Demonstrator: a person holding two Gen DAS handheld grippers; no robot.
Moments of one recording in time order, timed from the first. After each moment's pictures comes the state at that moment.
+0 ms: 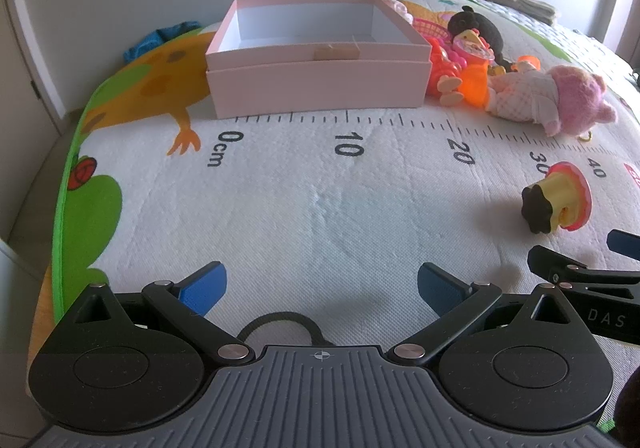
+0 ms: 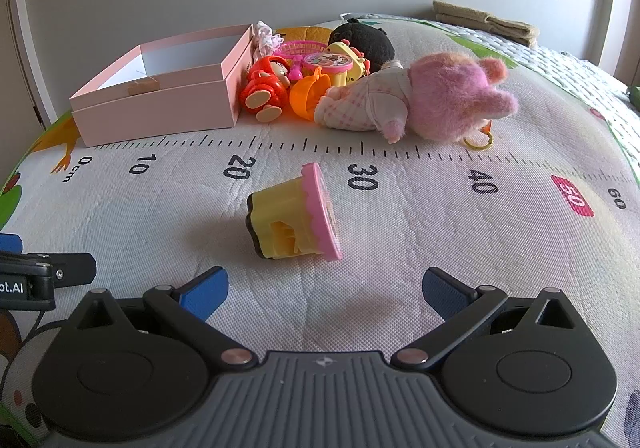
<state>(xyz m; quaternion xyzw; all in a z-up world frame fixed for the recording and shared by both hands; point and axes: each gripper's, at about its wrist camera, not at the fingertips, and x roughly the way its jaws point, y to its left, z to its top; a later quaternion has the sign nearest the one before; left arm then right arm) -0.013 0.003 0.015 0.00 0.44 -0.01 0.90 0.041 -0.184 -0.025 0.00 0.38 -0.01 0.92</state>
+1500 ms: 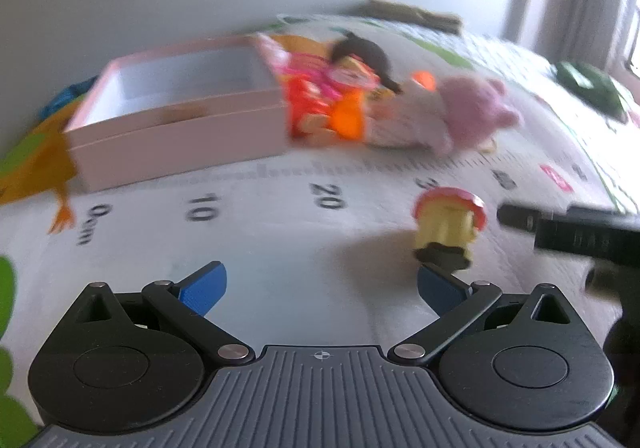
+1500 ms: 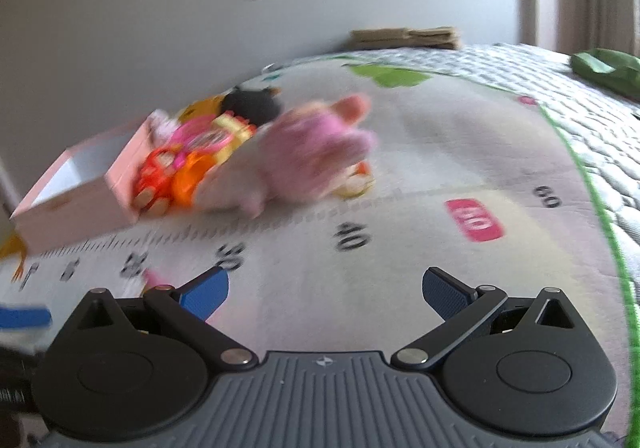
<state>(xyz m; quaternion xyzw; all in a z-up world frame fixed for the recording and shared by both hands) 0.000 -0.071 0.019 0.02 0.38 -0.14 0.91 0.045 -0.289 -0.007 0.10 0.31 -0.08 0.94</state>
